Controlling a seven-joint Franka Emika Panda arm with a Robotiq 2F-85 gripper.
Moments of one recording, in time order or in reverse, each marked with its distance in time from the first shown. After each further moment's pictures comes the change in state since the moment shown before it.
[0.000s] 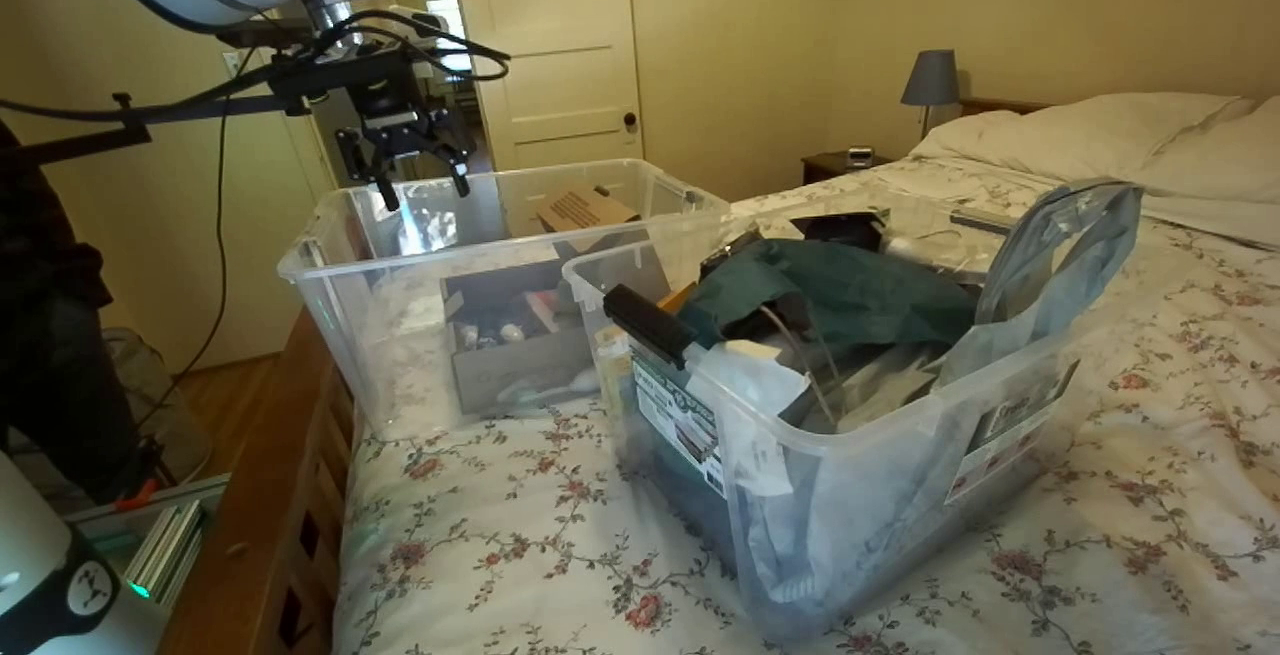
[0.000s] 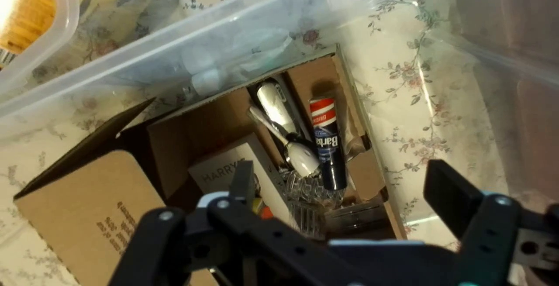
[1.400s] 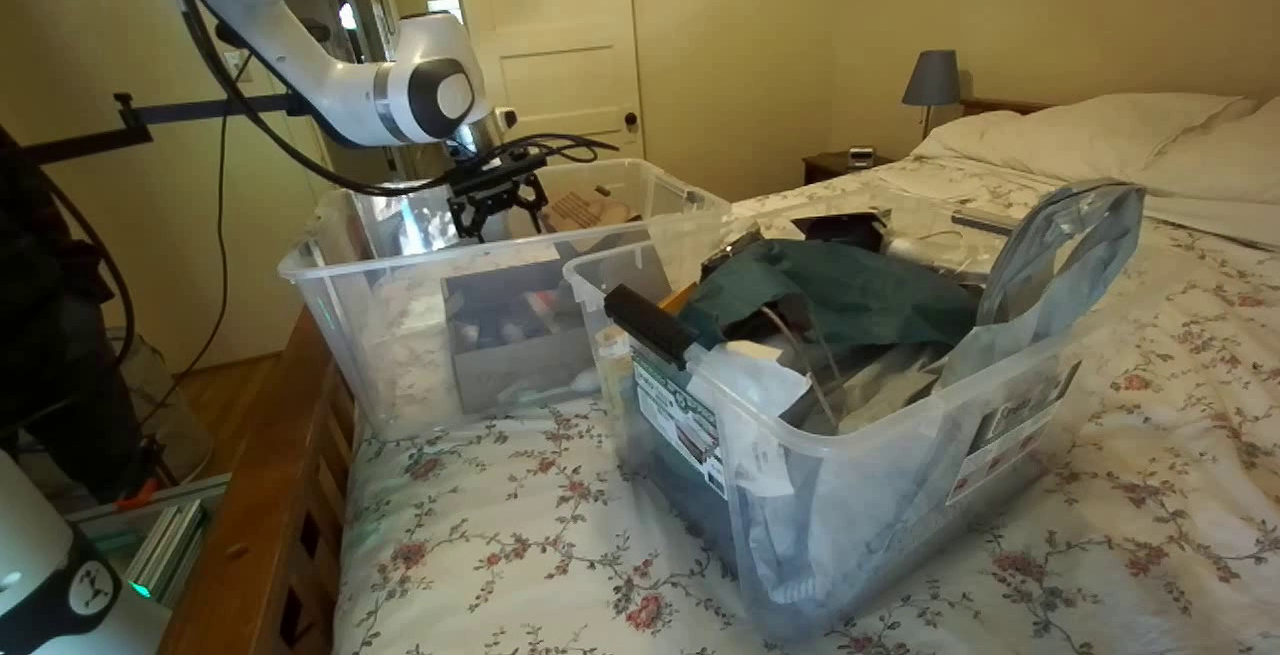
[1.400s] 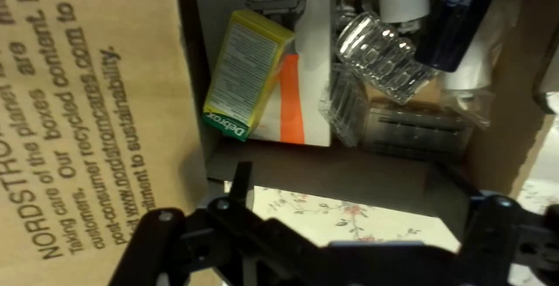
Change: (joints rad) arm -0.005 0.653 0.068 0.339 -0.197 0.454 -0.234
